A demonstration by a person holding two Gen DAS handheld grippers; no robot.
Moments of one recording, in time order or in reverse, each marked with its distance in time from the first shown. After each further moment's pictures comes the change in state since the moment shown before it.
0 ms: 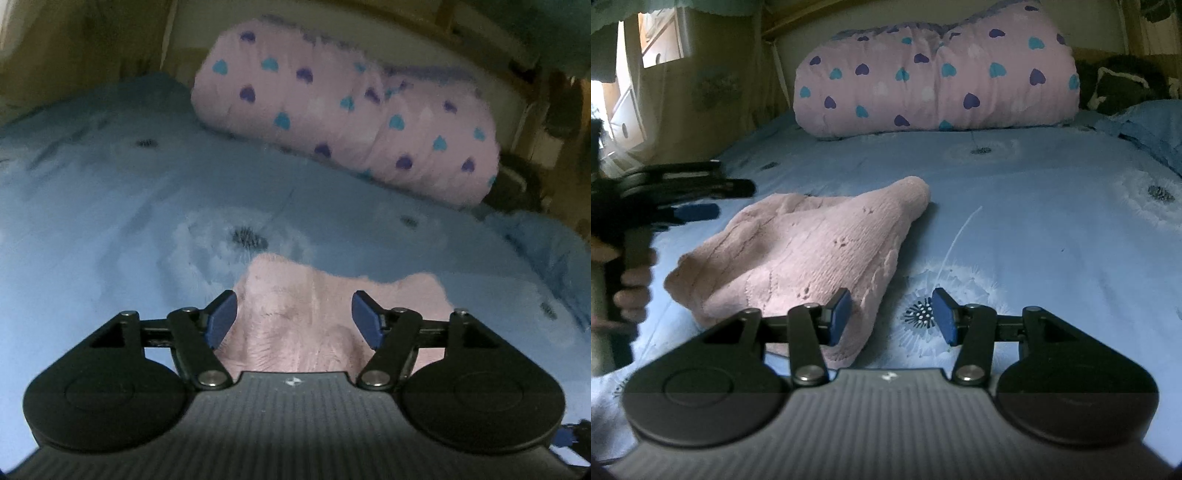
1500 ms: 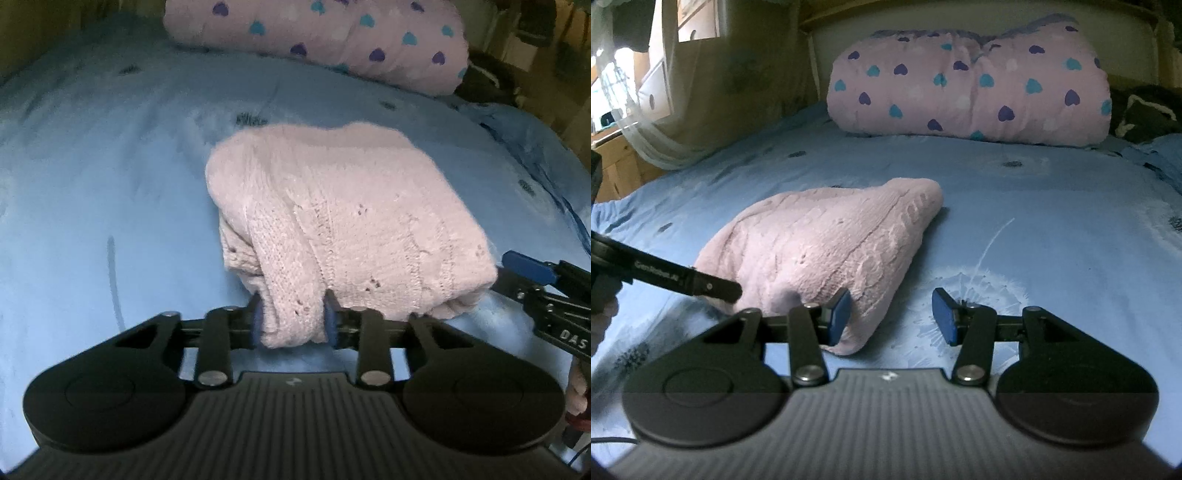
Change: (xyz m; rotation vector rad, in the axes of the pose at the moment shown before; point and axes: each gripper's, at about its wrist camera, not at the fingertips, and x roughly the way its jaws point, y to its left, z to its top) left arm -0.063 0.046 -0.055 0.140 0.274 -0.086; right arm 0.001 0.024 -0.006 -0.111 -0.003 0.049
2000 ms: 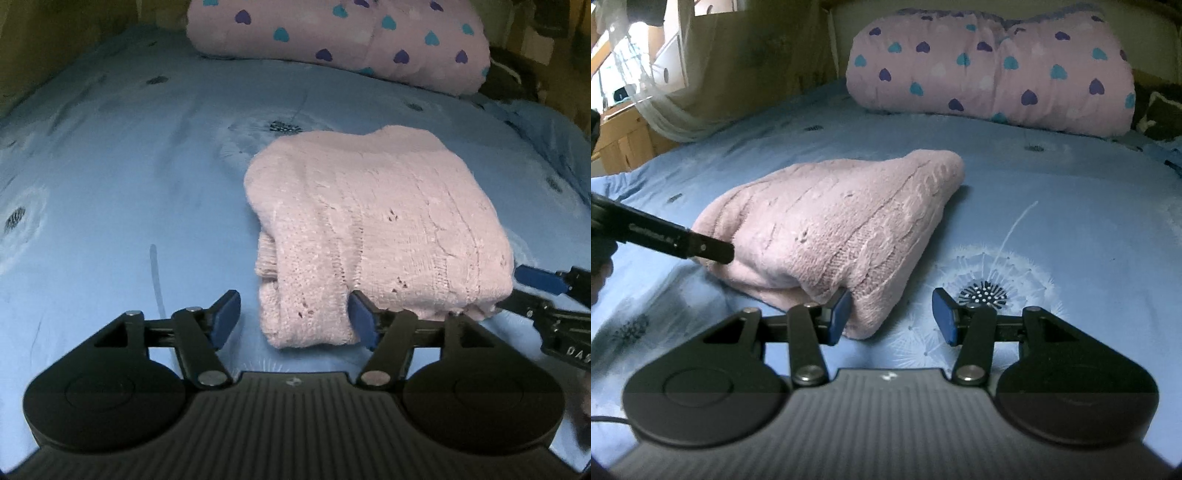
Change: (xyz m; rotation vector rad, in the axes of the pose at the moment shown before) left arm -0.006 0.010 0.002 0.000 -0.002 0.103; right arm 0.016 0.006 -0.005 -0.046 0.069 0.044
